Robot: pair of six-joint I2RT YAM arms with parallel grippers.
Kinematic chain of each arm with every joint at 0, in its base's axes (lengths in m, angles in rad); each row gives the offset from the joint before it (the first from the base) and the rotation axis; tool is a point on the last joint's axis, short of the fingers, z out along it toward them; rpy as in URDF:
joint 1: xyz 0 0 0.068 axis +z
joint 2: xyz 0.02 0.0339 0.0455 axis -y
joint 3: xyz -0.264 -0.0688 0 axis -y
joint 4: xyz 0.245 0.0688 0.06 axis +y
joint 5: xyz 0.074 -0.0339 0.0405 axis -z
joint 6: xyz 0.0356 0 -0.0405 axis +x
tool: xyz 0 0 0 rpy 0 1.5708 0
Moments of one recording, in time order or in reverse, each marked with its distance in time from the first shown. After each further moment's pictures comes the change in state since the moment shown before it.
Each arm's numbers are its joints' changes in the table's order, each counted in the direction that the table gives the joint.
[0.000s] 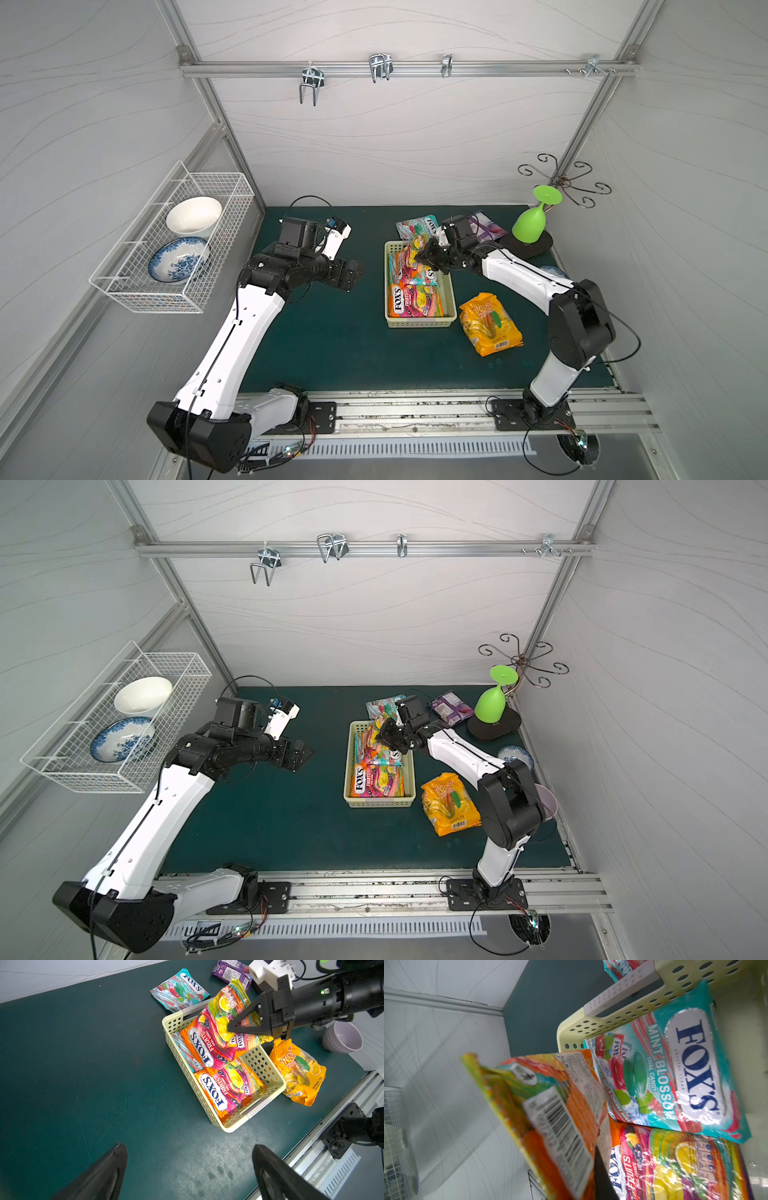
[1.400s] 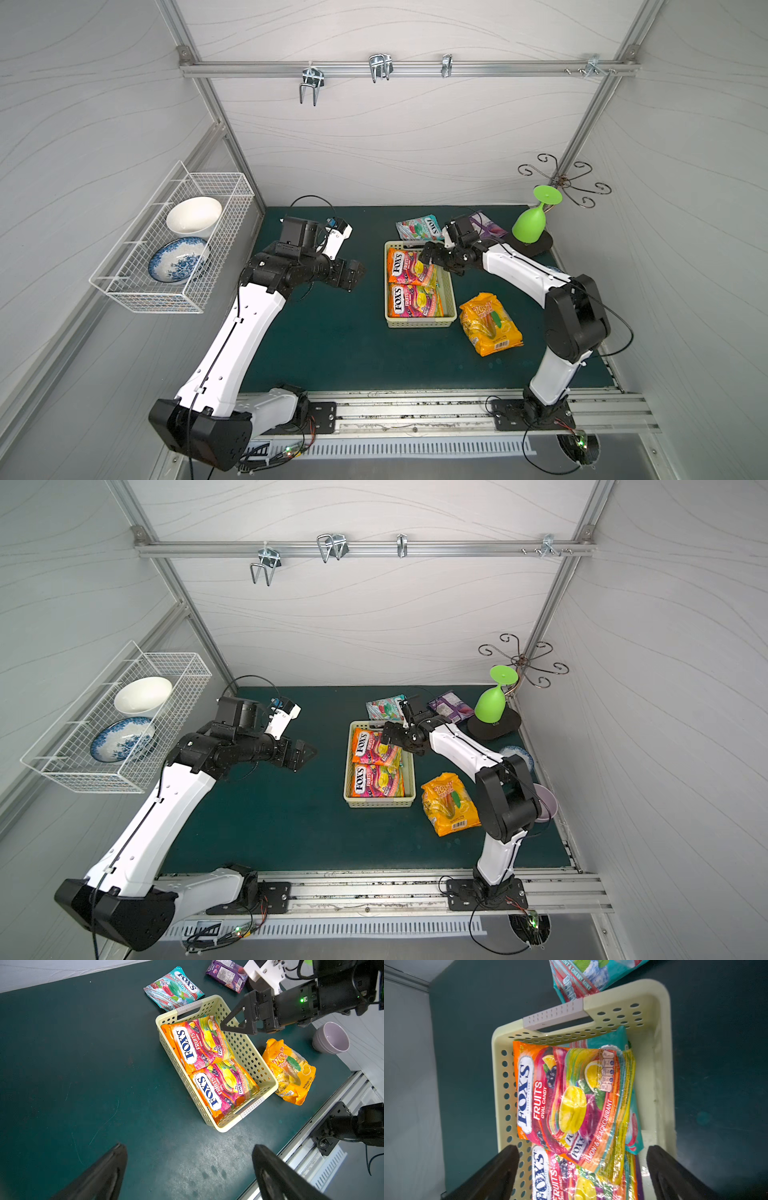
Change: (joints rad) left arm 0.006 -0.010 0.000 0.000 0.039 -0.012; right arm -0.043 -0.022 0.056 0.233 0.198 -0.371
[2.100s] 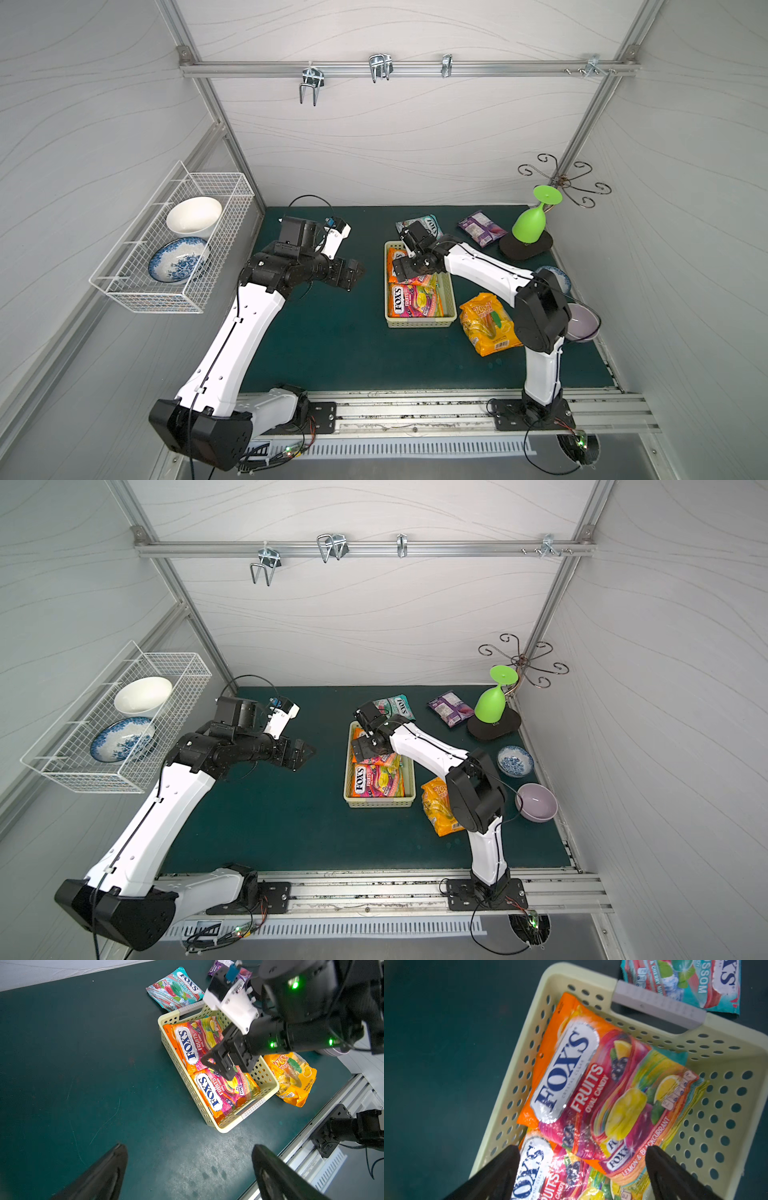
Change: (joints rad) left arm 0.009 0.000 0.000 0.000 0.002 -0.007; right arm 0.266 -0.180 0.249 0.193 0.309 -0.340
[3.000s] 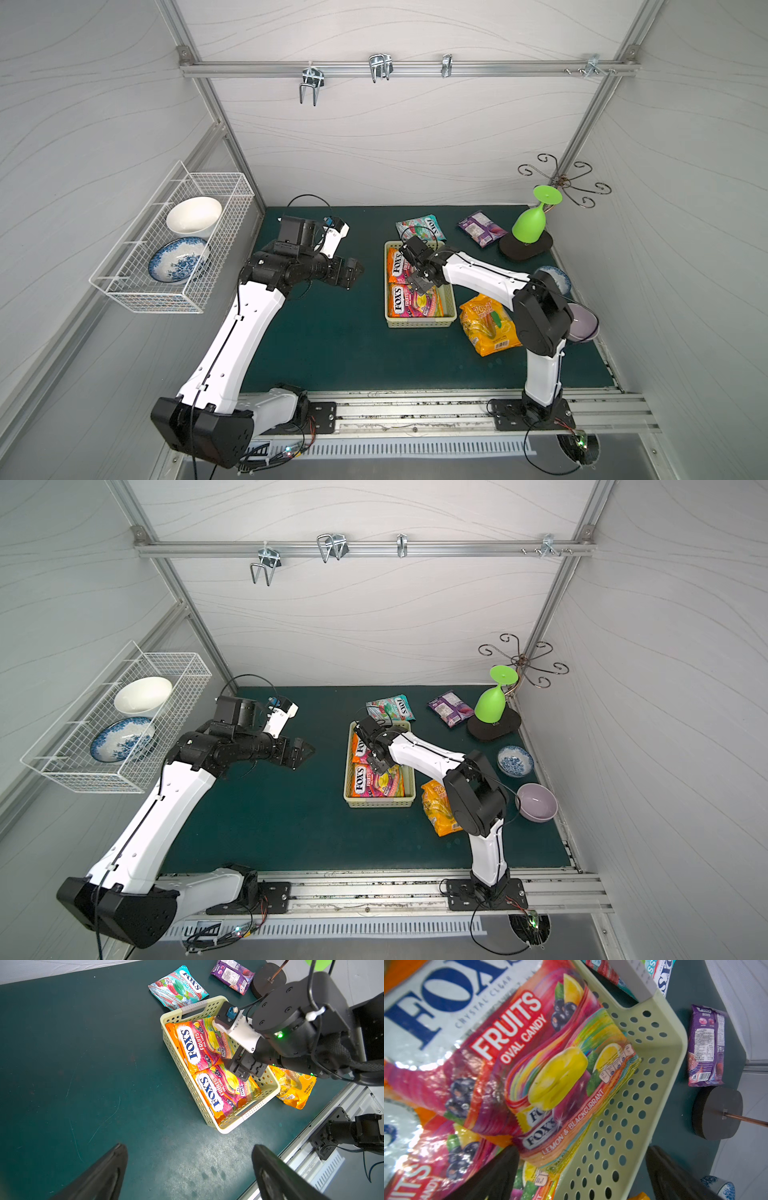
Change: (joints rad) left arm 0.018 -0.010 0.000 -0.001 0.006 -0.005; right arm 0.000 0.022 -0.121 0.018 0.337 -0.293
